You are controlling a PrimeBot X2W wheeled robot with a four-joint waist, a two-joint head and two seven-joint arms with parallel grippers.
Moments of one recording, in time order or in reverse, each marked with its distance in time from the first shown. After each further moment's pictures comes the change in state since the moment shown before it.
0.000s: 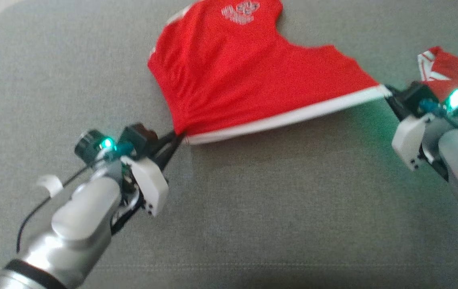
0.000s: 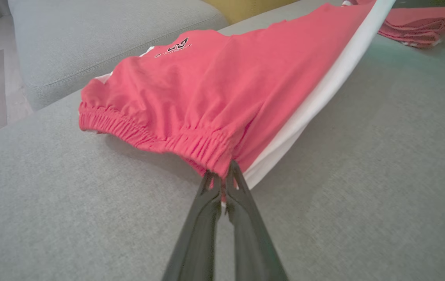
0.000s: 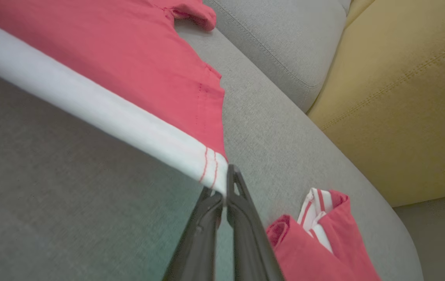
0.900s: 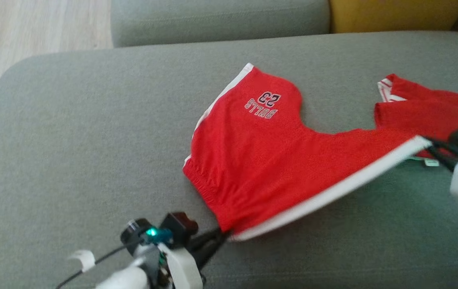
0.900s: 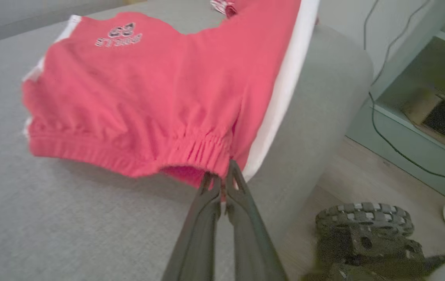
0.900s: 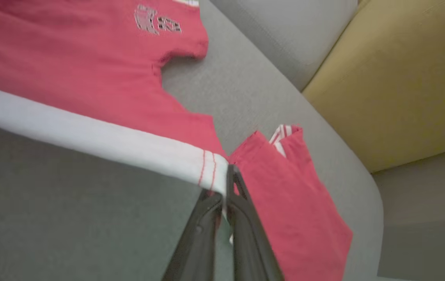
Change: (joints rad) left arm 0.380 0.086 -0.113 -0.491 -0.109 0.087 0.198; right arm 0.154 -0.544 0.349 -0.665 0.439 0.000 0.221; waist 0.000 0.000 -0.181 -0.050
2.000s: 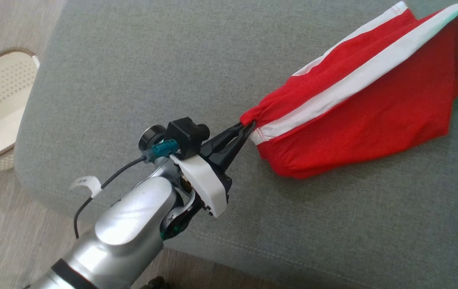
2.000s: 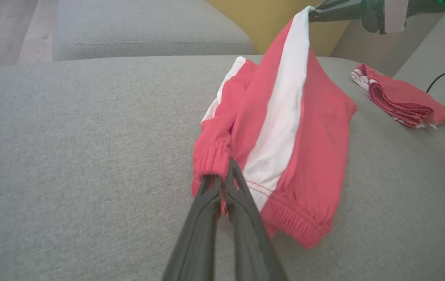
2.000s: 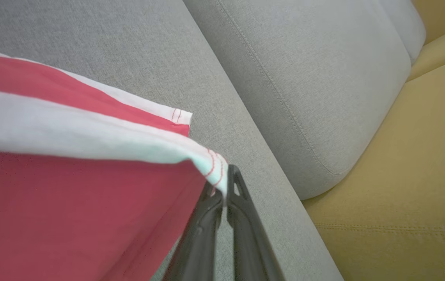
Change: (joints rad) left arm -0.330 -0.213 0.105 0.236 -0.018 -0.046 -0.182; right arm -0.542 0.083 0.096 0.172 -0.034 0.000 0.217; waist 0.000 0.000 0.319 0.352
